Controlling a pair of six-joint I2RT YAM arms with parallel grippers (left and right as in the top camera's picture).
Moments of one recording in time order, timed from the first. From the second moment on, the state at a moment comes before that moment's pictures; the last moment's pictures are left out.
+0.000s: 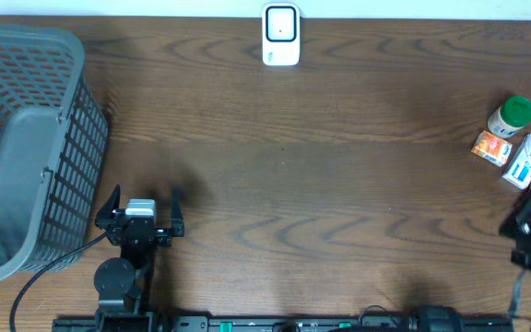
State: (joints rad) left arm -0.01 0.01 0.01 -0.11 0.00 0.12; right arm -0.01 0.38 1.02 -0.10 0.04 0.39
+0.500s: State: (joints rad) left arm -0.01 0.01 0.01 -0.11 0.00 0.12; right arm -0.01 0.21 1.02 -0.13 0.05 0.39
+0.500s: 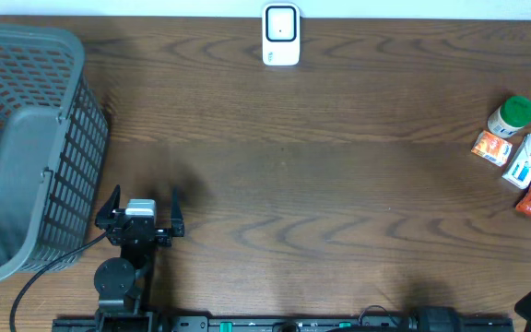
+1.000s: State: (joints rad) left arm -0.01 0.01 0.01 -0.11 0.00 0.12; right arm -0.01 0.01 1.02 -0.25 0.12 0.39
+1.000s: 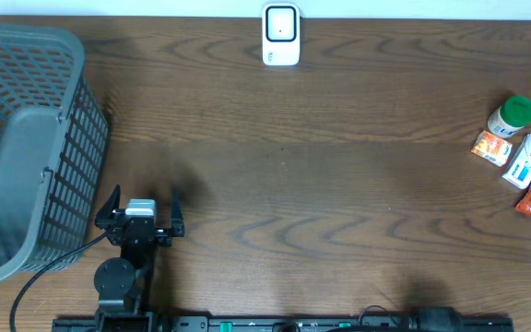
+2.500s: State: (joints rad) left arm -0.01 0.01 0.01 -0.11 0.00 0.12; right arm -0.01 0.01 0.07 0.00 -0.10 -0.13
